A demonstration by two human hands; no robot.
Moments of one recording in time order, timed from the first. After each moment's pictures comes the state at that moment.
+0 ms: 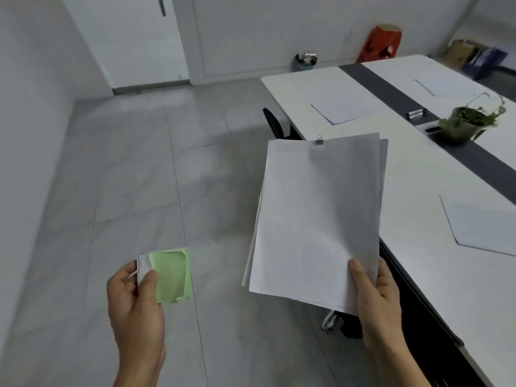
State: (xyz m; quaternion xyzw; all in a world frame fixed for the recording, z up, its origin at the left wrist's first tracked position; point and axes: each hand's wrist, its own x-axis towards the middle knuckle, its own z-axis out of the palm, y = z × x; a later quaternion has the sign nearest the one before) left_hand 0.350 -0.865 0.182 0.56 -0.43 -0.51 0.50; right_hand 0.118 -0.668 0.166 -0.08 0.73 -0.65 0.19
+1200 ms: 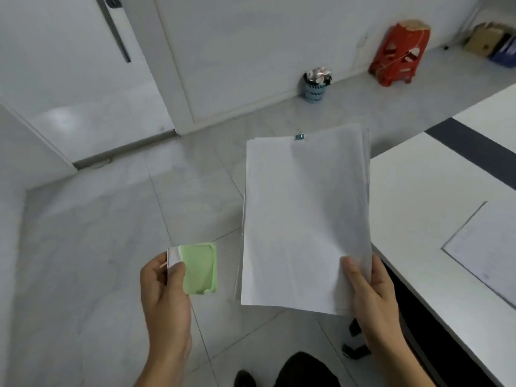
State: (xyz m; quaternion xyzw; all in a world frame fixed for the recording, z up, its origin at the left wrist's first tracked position) left_hand -0.122 -1.777 0.197 0.53 -0.50 -0.55 0.41; right_hand -0.288 -1.570 0.182 -0.05 0.72 -0.66 0.20
